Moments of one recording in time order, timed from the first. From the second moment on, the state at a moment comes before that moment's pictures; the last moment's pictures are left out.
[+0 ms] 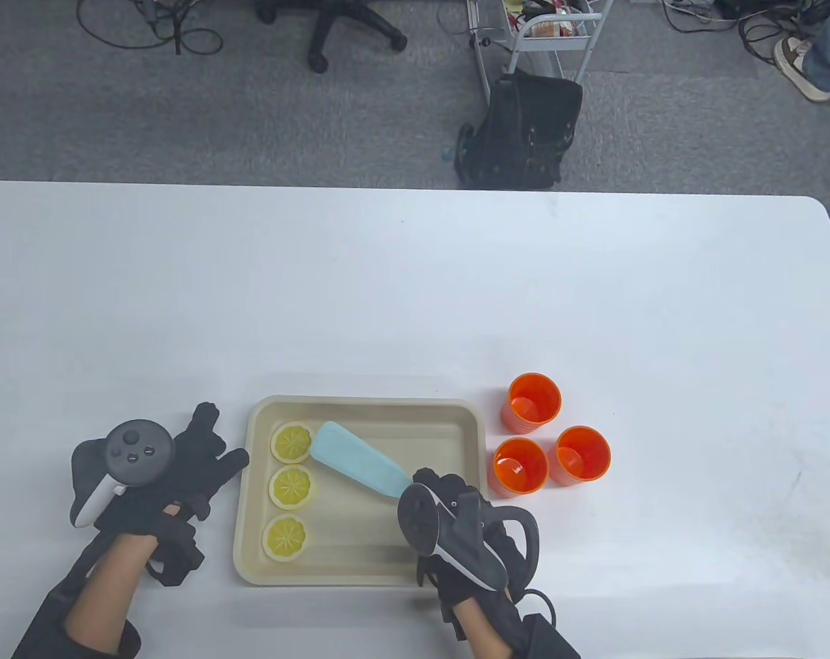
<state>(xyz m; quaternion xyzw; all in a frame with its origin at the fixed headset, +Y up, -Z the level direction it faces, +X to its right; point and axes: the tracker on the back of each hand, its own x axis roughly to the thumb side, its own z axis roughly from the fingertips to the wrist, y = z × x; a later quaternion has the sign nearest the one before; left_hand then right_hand) -0.301 -0.737 -0.118 -0.16 0.02 0.28 0.95 0.056 -0.690 -0.093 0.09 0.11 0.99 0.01</state>
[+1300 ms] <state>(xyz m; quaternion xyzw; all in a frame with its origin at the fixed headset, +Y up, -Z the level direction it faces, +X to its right) -0.284 -0.747 -0.123 -0.24 -0.01 0.31 0.92 0.054 -0.680 -0.082 0.10 0.09 0.99 -0.09</state>
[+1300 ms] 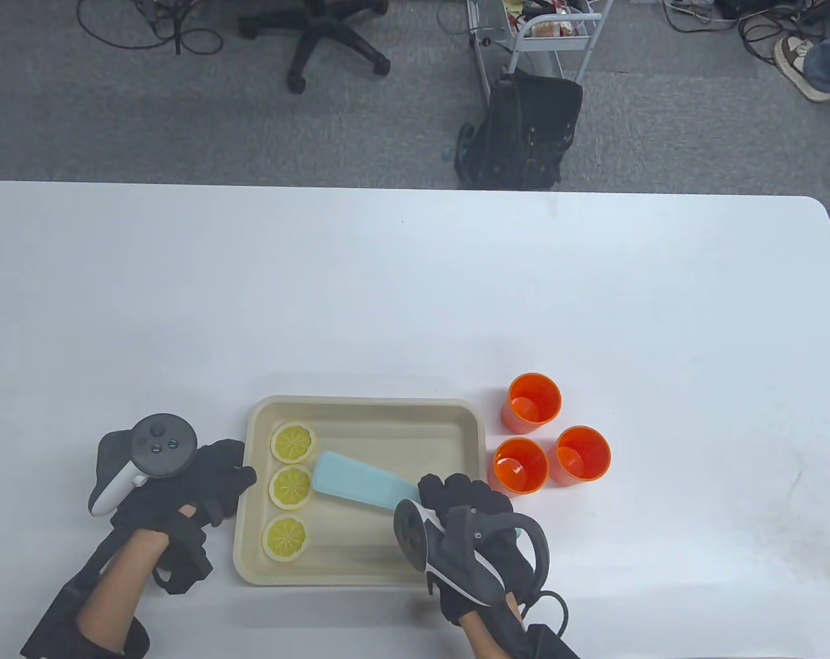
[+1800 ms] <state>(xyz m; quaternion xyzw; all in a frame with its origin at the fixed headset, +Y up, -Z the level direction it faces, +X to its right) -0.285 -0.748 -0.123 -0.24 -0.01 0.31 0.92 0.037 -0.696 -0.081 0.12 0.12 0.97 -0.16</state>
